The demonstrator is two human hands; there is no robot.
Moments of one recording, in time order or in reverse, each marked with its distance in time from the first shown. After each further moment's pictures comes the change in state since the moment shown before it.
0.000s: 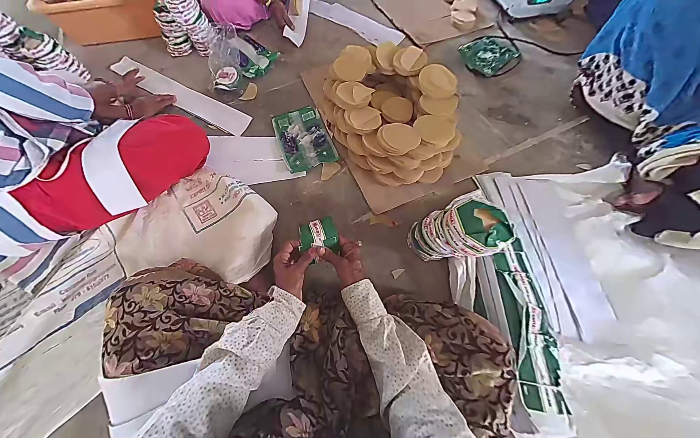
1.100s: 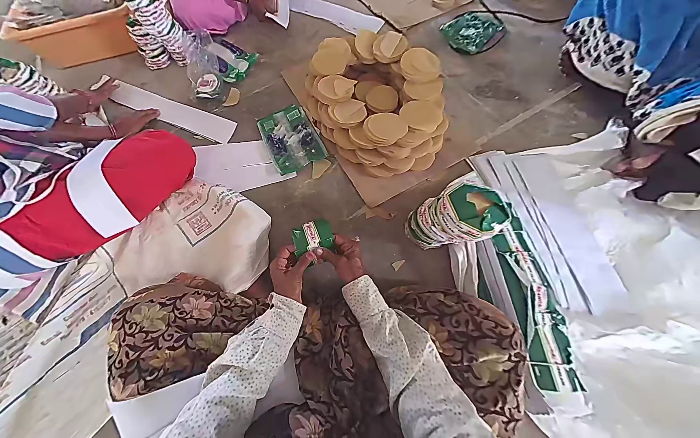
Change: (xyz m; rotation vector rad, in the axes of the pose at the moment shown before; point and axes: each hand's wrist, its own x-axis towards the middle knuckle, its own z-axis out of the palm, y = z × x) left_hand -0.004 -0.001 0.000 0.023 -0.022 0.065; right_hand -0.001 0.005 -0.003 0.076 0.004 -0.053
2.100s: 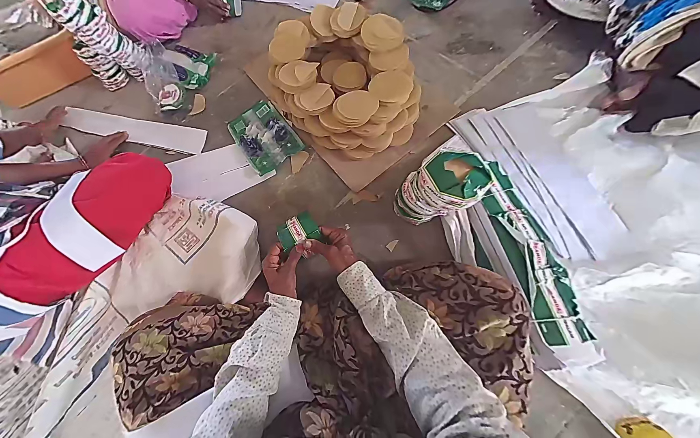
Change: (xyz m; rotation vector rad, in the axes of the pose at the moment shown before) left_hand 0.012 -0.011 0.001 0.120 -0.062 0.104; right_hand 0.005 -0.002 -0.005 0.006 -0.021 0.032
